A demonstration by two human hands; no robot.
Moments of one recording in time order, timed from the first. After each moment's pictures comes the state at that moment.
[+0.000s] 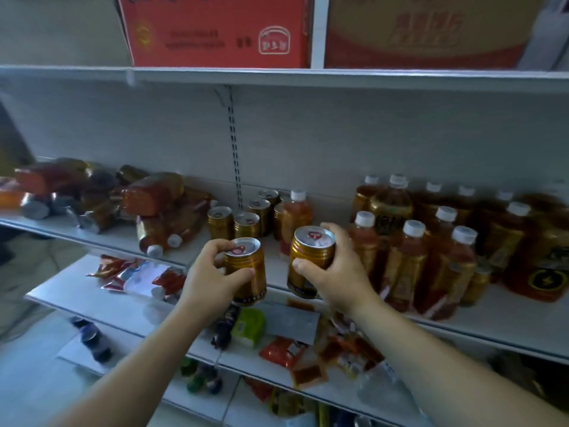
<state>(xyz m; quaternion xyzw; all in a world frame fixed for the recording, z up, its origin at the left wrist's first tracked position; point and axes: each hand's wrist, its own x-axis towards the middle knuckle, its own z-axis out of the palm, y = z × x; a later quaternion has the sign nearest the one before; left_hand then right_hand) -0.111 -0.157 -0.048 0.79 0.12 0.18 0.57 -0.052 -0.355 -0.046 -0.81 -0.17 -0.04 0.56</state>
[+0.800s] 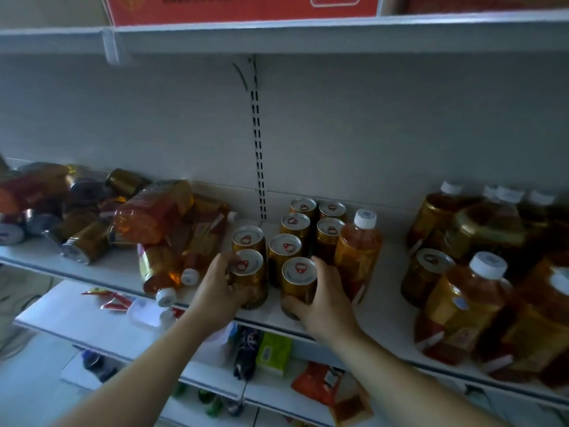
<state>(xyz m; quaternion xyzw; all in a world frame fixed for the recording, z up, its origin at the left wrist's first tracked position) 0.022 -0.022 -0.105 0.87 0.13 0.08 0.47 0.054 -0.213 -0.134 -0.88 -0.13 0.01 0.45</state>
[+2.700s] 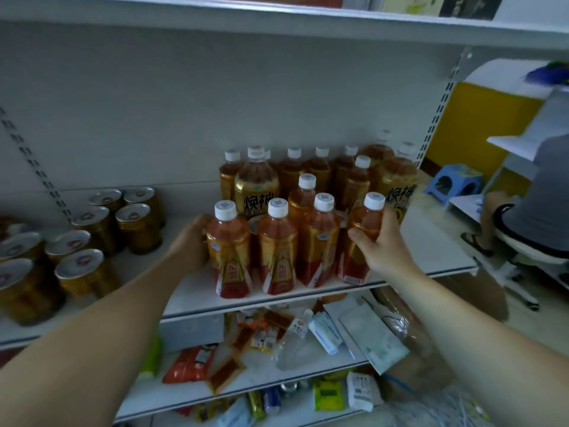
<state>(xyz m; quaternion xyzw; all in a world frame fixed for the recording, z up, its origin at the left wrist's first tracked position) 0.107 -0.270 -0.121 0.88 -0.18 -0.01 0.44 -0.012 -0.599 -0.086 -0.86 0.10 -0.20 0.46</state>
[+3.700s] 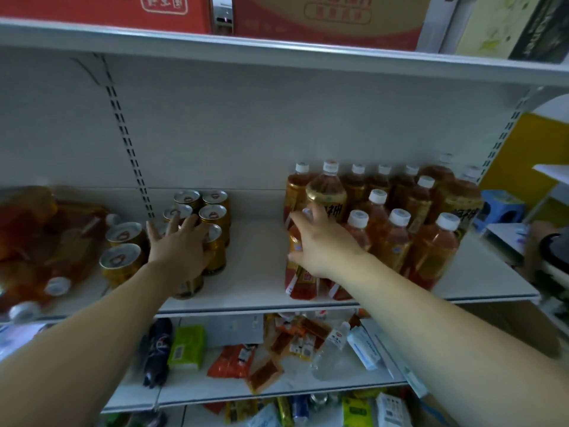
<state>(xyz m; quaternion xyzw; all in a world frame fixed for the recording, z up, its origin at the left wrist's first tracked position) 0.077 -0.135 -0.080 1.00 -0.06 0.07 -0.02 0.006 -0.382 -0.012 -0.99 -0.09 -0.05 0.07</state>
